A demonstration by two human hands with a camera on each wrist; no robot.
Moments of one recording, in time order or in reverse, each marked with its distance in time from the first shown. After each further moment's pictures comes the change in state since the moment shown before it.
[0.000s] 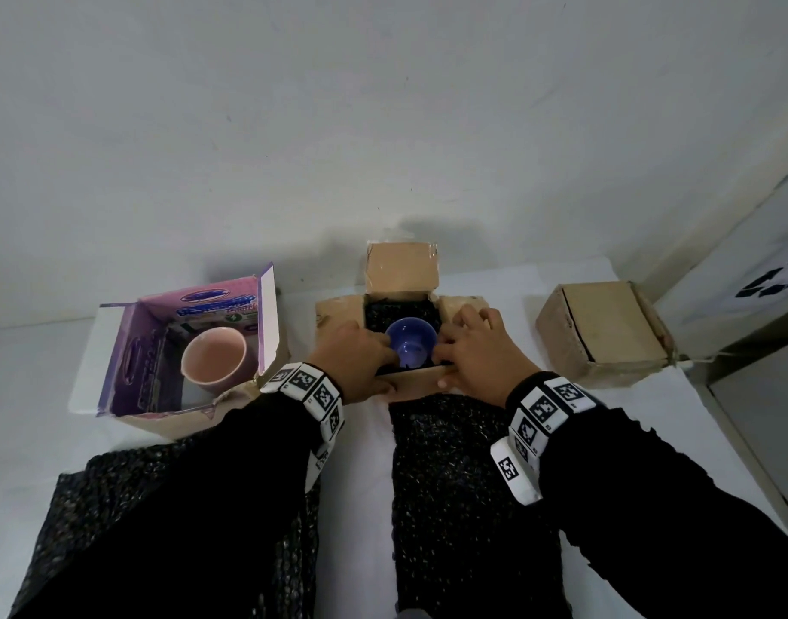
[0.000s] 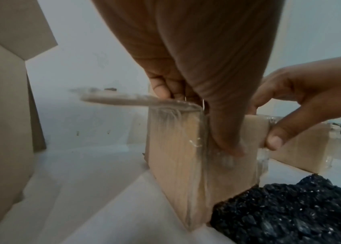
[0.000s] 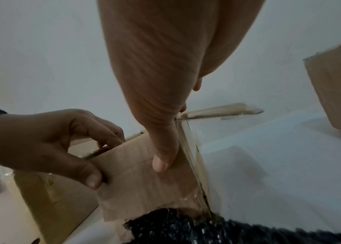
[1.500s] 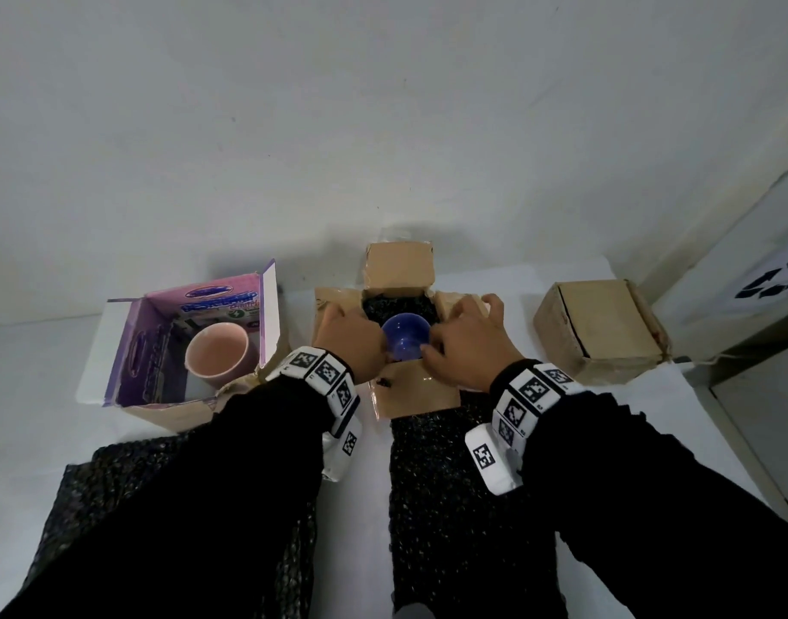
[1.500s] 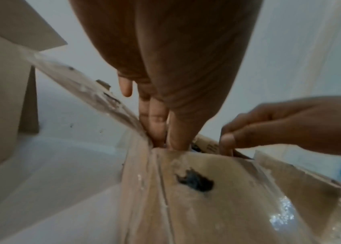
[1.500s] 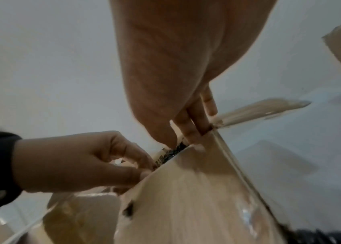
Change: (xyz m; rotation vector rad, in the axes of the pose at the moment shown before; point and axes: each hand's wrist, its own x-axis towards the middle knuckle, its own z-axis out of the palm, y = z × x) left_hand 0.007 0.013 -0.016 -0.053 -0.066 -0.355; right_hand 0.009 -0.016 -0.015 0.105 0.016 0.232
